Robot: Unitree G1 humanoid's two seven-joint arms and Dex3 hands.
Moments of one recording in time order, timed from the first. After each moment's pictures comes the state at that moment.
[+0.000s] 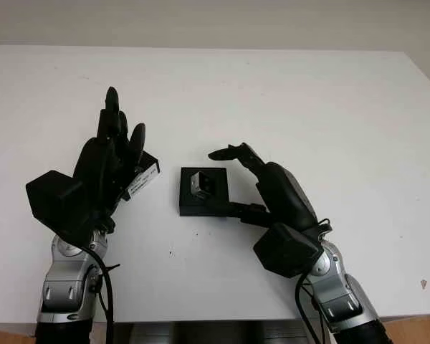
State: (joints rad) left arm -0.17 0.18 0.14 -0.18 -0.13 0.13 -0.11; right arm -0.16 -0.20 0.24 0.02 -0.49 -0.16 -0.05
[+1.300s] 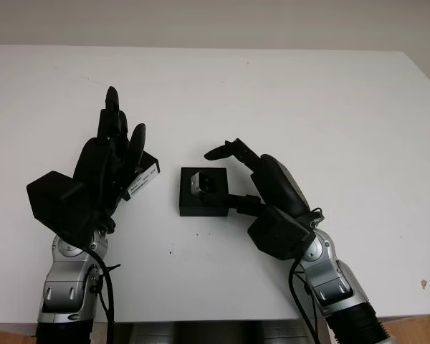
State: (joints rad) left arm -0.17 0.18 0.14 -0.18 -0.12 0.13 -0.11; right arm -0.25 -0.19 0.22 0.10 -0.47 -0.12 -0.01
